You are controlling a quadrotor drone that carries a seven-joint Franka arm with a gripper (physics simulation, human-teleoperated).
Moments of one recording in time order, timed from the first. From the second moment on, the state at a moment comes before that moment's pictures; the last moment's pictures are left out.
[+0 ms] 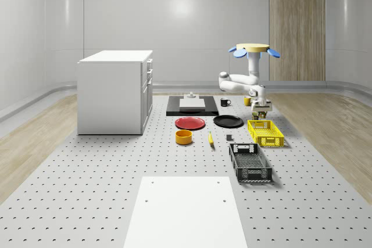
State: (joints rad) arm -1.17 -1.55 1.38 -2.87 -1.75 1.61 1.65
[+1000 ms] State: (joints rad) arm -1.18 -1.56 1.34 -2.86 -1.79 1.63 1.65
